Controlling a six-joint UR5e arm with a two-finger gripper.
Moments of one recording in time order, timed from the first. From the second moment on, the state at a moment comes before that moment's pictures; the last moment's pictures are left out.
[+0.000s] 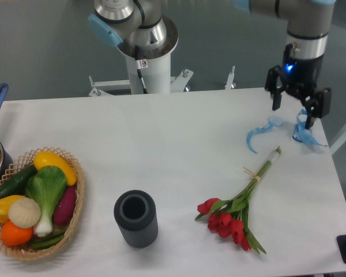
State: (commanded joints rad) arm 2.83 -1.78 -1.64 -0.97 1.34 1.65
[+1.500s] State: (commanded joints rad) arm 2.66 -2.09 -1.60 -0.80 1.35 1.34
